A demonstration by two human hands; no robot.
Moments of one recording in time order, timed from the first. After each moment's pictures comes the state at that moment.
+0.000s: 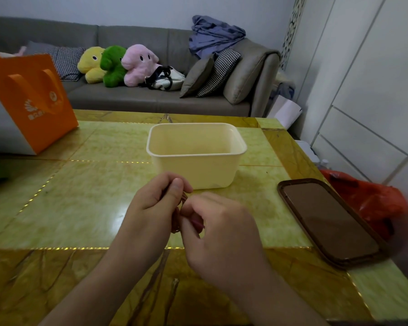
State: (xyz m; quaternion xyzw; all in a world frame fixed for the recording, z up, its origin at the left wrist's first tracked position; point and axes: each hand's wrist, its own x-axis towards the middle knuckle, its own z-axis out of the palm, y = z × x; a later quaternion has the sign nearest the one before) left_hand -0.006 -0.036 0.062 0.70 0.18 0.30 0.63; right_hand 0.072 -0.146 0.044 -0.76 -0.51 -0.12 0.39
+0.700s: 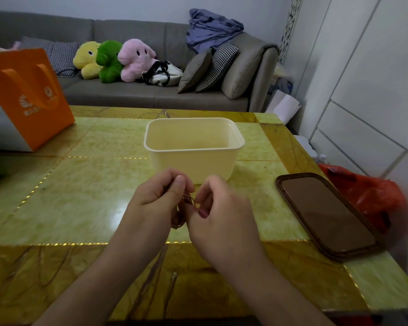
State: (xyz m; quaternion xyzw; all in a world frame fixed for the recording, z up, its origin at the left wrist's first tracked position) left_hand -0.005 -0.036 0.059 0.70 0.17 0.29 0.63; right_hand 0.078 -0.141 0.043 -0.81 -0.35 0.00 0.46
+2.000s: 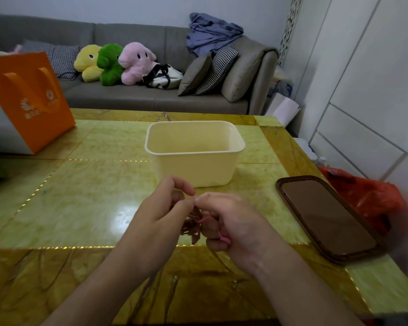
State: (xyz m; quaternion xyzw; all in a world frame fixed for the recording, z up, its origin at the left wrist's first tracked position) left_hand -0.010 -0.039 0.056 0.73 0.18 0.23 0.62; right_hand 0.100 -0.147 0.056 -0.60 -0.18 0.45 0.63
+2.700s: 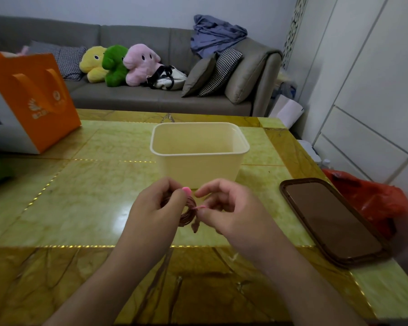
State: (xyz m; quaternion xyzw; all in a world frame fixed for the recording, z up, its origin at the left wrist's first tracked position) left_hand -0.008 -0.032 0.058 0.72 0.25 0.30 0.57; right_hand 0.105 -0.156 0.058 -0.69 -0.36 0.26 0.57
